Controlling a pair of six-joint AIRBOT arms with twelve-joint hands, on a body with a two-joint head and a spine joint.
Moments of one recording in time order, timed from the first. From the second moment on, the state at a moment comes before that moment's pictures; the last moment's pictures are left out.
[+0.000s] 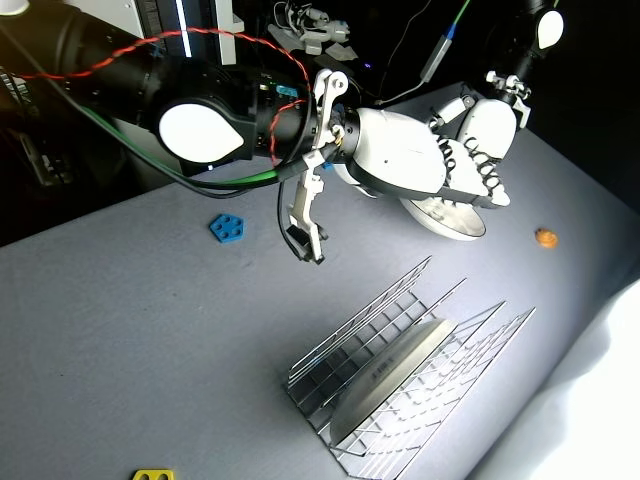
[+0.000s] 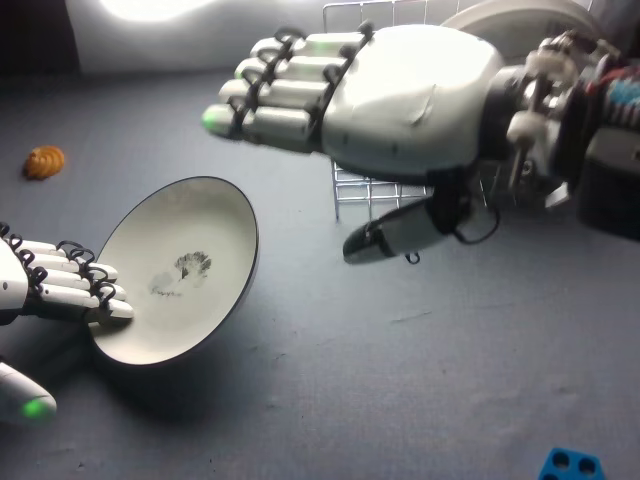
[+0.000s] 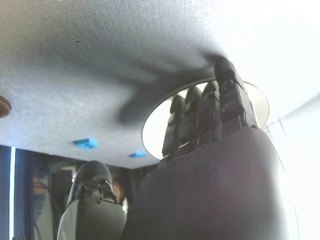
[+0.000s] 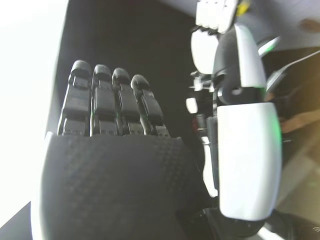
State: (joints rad) left arm 0.87 -0.90 1.48 1.34 -0.85 -0.35; right arm -0.26 -1.17 0.99 -0.19 0.30 -1.11
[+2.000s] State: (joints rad) left arm 0.89 -0.92 1.51 1.32 -0.88 -0.36; right arm -0.40 -1.67 1.38 -0.06 0.39 -1.58
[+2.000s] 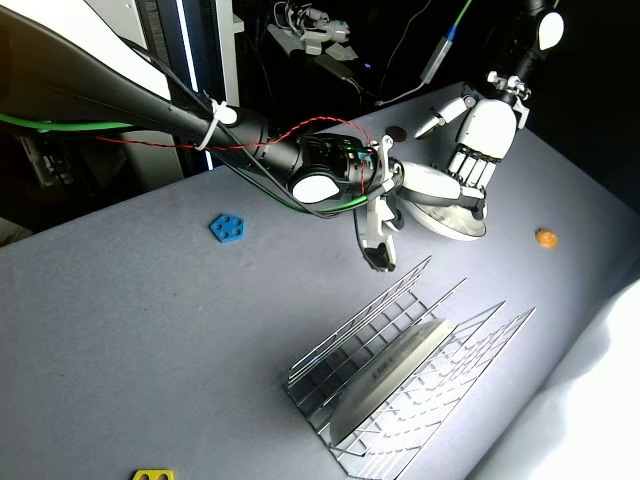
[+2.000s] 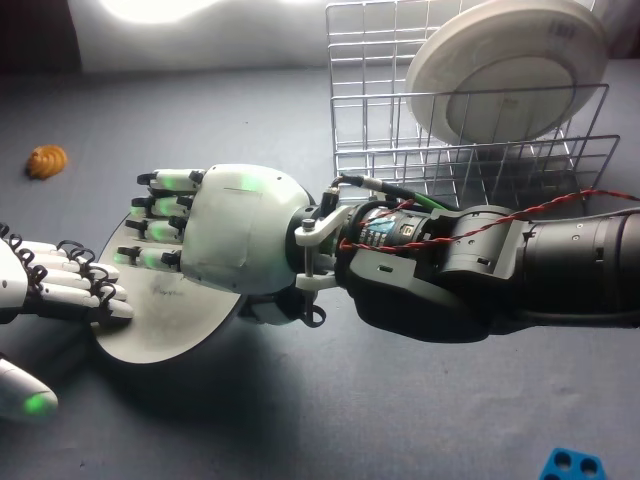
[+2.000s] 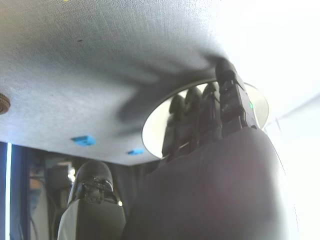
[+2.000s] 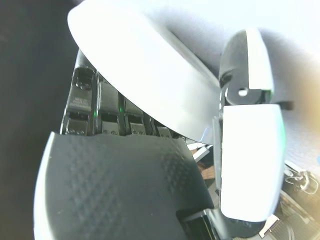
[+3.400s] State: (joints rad) left arm 0.53 -0.88 1.48 1.46 -0.89 -0.37; right arm -0.40 -1.47 1.13 0.11 0.42 -1.63
